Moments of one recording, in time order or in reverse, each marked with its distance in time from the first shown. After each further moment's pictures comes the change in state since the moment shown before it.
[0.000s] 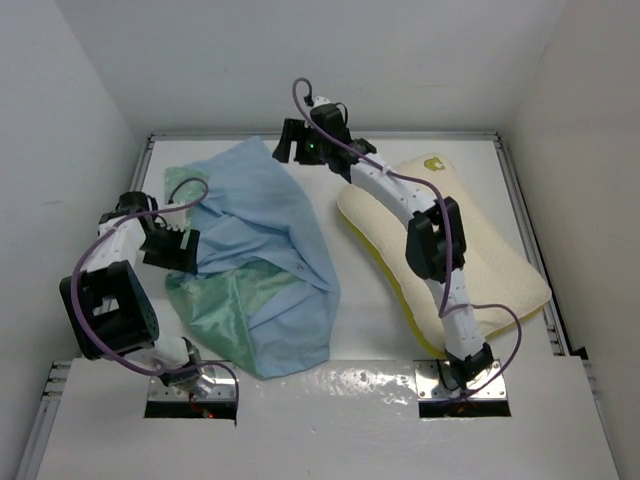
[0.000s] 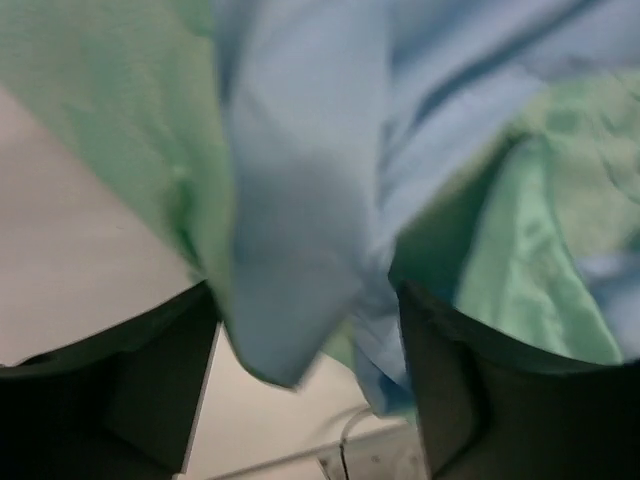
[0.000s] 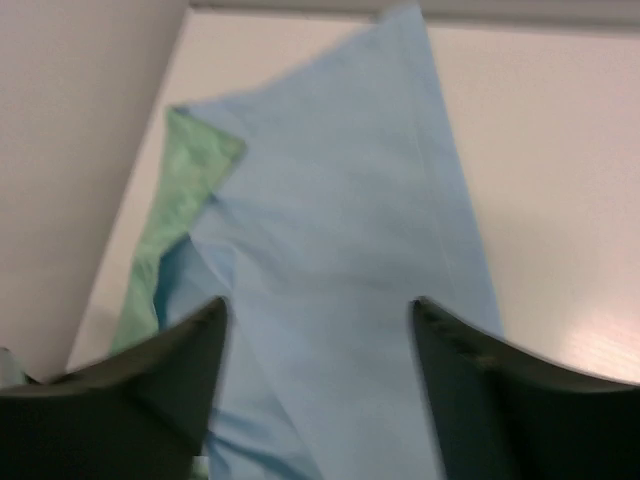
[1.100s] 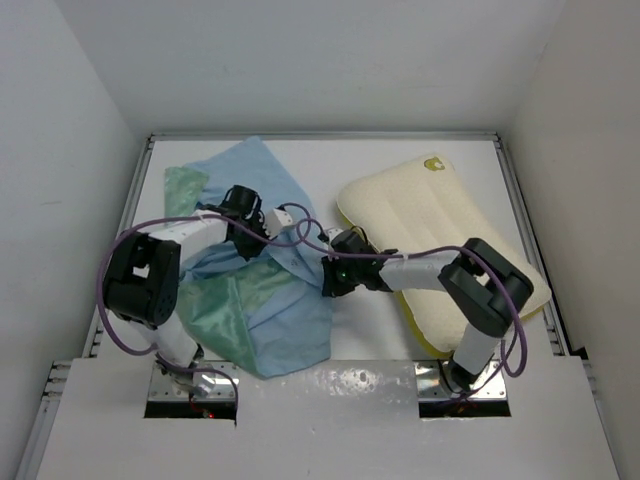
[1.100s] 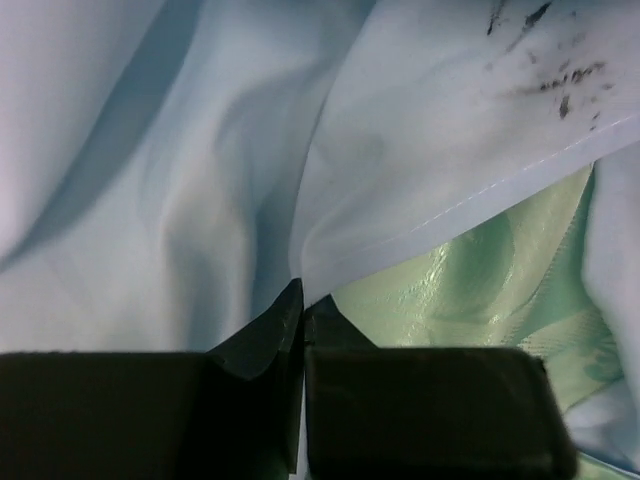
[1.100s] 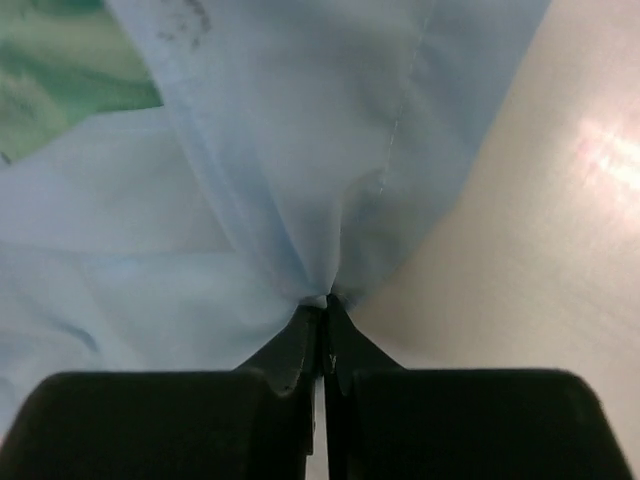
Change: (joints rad) left arm -0.663 0.208 0.029 0.320 -0.055 0.202; right arm 0.225 -0.605 -1.412 0.323 -0.072 -0.102
